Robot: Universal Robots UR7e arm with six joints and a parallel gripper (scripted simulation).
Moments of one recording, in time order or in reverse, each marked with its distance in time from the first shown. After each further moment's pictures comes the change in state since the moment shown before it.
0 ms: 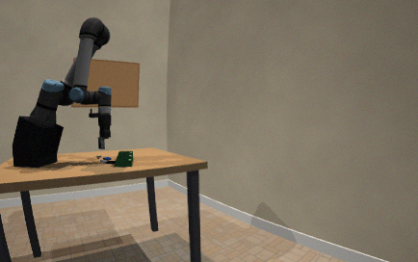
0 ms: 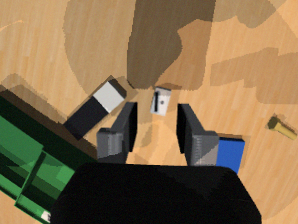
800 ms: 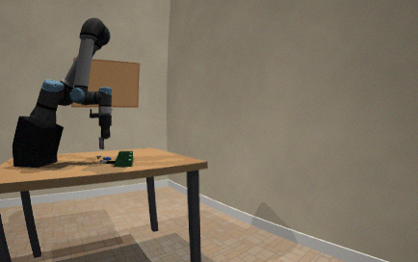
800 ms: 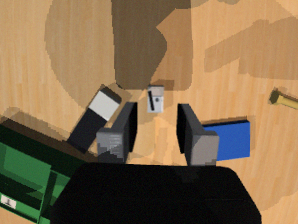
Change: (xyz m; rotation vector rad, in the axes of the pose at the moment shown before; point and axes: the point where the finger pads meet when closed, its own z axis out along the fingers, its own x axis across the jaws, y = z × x) arm 0.005 0.003 0.001 0.006 -0.008 0.213
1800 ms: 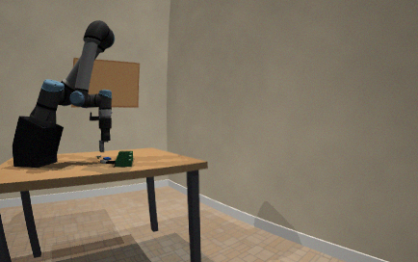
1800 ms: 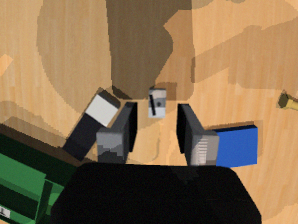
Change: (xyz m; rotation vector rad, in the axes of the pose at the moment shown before) arm -0.002 -0.001 0.016 0.001 0.000 0.002
